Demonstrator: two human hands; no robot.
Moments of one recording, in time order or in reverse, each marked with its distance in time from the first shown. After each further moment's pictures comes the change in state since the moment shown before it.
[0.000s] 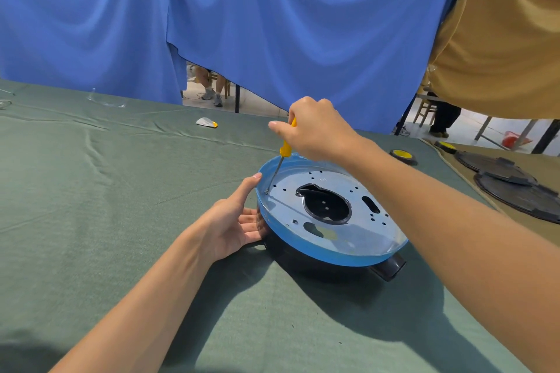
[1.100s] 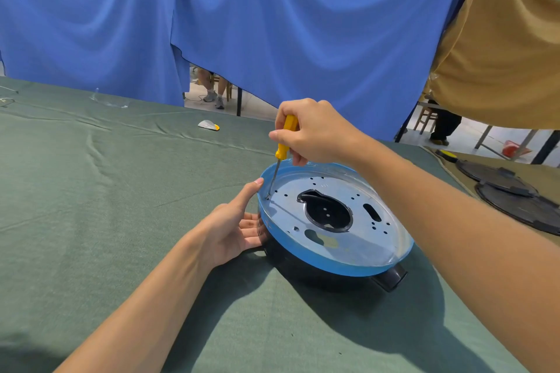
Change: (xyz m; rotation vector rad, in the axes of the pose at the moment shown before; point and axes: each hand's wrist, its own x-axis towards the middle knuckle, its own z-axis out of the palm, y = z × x) left_hand -0.002 -0.001 0.000 -0.015 -0.028 0.004; right_hand -0.001 0.000 -0.008 0.222 -0.098 -0.200
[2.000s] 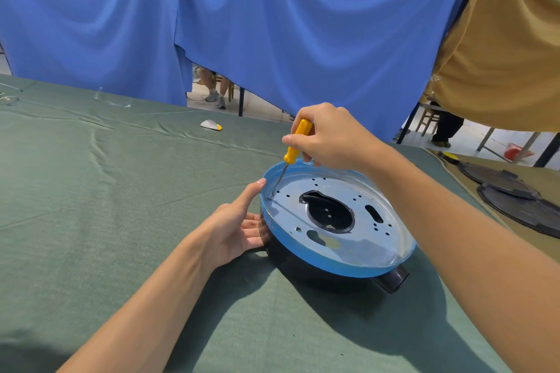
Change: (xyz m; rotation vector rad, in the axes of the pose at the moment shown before) left_hand 0.001 -0.001 -0.001 0.007 0.003 0.003; right_hand -0.014 0.002 -0.006 -0.024 0.038 0.080
